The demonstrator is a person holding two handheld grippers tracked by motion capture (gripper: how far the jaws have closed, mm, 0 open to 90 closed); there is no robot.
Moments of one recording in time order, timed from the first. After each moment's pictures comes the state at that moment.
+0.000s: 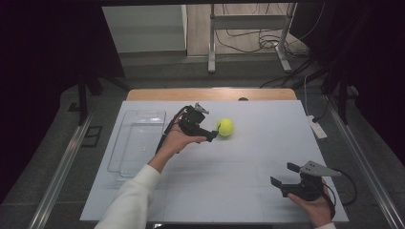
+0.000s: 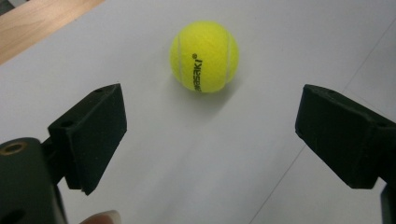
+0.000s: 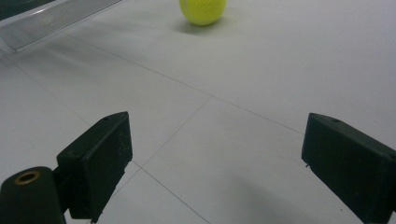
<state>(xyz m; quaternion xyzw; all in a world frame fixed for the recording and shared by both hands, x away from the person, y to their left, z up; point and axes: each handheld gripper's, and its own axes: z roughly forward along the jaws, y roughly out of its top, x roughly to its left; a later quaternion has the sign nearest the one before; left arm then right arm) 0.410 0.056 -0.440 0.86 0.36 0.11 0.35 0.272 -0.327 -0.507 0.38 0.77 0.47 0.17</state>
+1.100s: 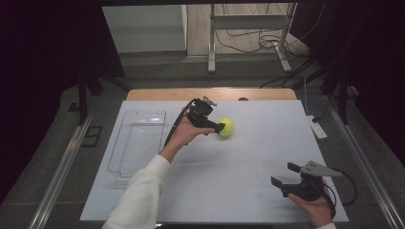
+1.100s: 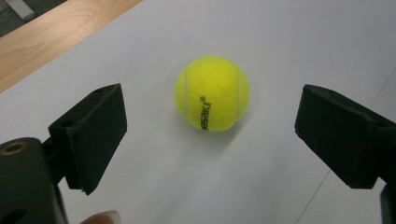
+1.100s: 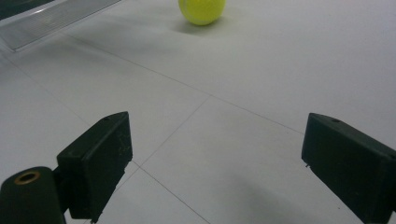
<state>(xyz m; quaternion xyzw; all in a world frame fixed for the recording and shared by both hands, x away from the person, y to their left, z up) 0.438 0.033 -0.438 0.85 0.37 0.12 0.35 0.272 -0.328 -0.507 0.38 0.77 0.48 0.17</state>
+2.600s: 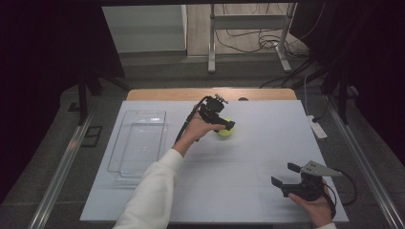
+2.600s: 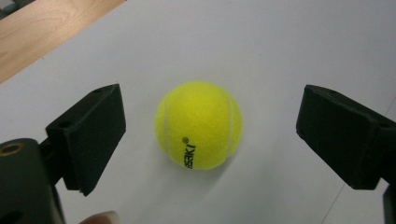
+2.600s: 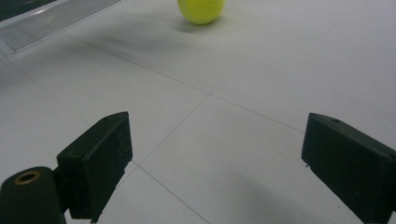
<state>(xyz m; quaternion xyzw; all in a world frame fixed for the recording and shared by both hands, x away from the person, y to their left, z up) 0.464 -0.001 -0.447 0.86 0.37 0.10 0.34 0.273 -0.330 -0.509 0.38 0.77 0.48 0.17</state>
